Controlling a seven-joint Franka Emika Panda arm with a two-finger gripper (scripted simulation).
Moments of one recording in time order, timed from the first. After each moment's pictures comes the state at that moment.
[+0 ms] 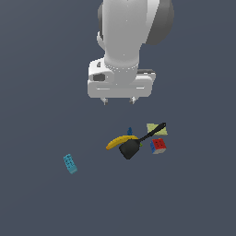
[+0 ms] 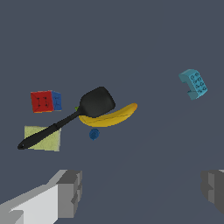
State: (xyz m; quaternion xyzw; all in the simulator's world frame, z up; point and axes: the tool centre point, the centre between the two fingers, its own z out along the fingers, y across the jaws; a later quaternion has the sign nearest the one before) arm -0.013 0.004 0.302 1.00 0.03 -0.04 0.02
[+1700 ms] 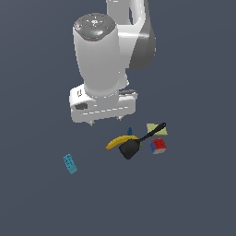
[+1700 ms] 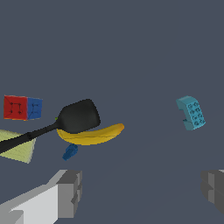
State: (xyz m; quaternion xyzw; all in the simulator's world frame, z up) arm 0.041 -0.044 0.261 0.99 0.11 -0.03 0.01
